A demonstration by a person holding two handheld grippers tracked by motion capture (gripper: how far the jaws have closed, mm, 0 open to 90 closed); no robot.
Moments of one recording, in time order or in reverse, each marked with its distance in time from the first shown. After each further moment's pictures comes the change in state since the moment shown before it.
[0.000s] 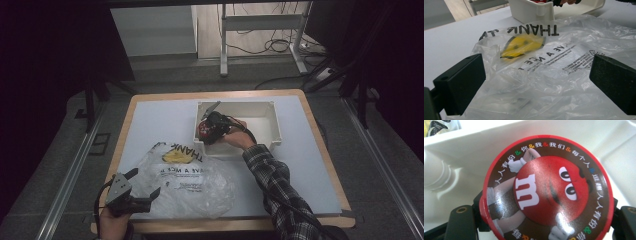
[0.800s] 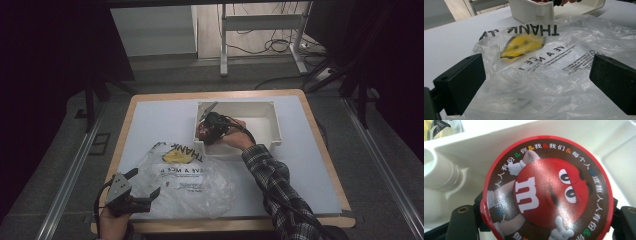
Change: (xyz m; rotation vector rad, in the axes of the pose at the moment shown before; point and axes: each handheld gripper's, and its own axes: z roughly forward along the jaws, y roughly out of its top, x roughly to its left) left arm 0.000 0.000 0.000 -0.001 0.000 -0.002; right arm 0.007 0.006 -0.003 0.039 -0.022 -0.013
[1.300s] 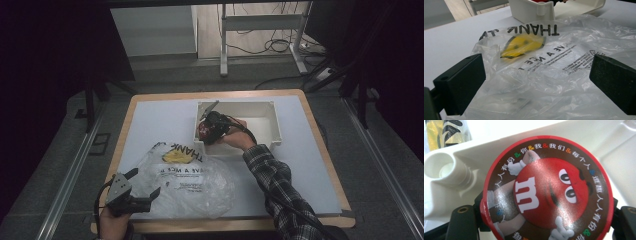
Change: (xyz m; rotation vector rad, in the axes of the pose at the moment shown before) left arm 0.000 0.000 0.000 0.001 0.000 0.001; right arm 0.003 0.001 -0.009 -0.010 0.009 0.008
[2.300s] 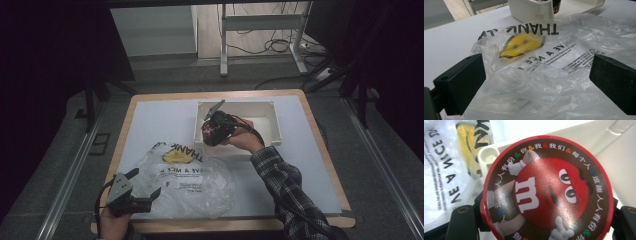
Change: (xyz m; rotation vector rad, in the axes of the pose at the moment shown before) left arm -0.001 0.000 0.001 0.008 -0.001 0.012; right arm 0.013 -0.003 -0.037 -0.011 -0.002 -0.002
